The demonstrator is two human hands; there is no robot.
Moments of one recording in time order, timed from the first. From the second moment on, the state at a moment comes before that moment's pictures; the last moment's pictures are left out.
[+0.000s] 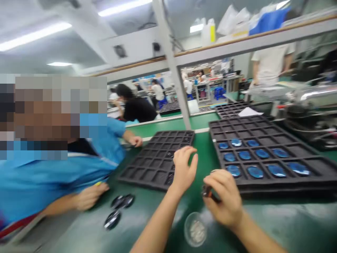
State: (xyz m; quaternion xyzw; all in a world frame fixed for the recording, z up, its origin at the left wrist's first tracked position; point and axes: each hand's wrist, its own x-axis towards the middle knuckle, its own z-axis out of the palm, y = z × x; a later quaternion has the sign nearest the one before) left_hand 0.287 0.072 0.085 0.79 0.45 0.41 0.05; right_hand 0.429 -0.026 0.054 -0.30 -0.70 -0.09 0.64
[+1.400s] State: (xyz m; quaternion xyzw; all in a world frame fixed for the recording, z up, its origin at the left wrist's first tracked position) left_hand 0.240 0.006 0.034 0.37 0.37 0.42 0.74; right_hand 0.416 -0.025 0.035 -0.45 -0.82 -0.12 0.33
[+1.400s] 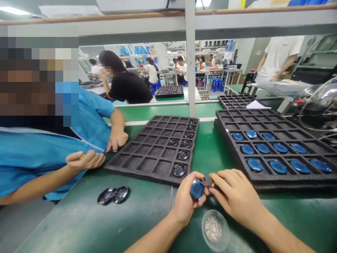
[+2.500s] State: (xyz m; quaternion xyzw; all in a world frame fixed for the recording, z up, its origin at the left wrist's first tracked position) left_hand 0.242 0.001 0.036 0.49 0.40 0.42 0.66; right_hand 0.412 -0.031 0.038 -0.44 -0.85 -0.11 0.28
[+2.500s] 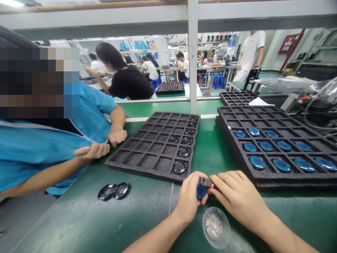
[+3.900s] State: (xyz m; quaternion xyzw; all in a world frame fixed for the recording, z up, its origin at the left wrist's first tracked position) left_hand 0.246 0.002 0.024 0.48 0.39 0.41 0.67; right_hand 0.419 -0.031 0.036 -0.45 -0.84 -0.11 0.27
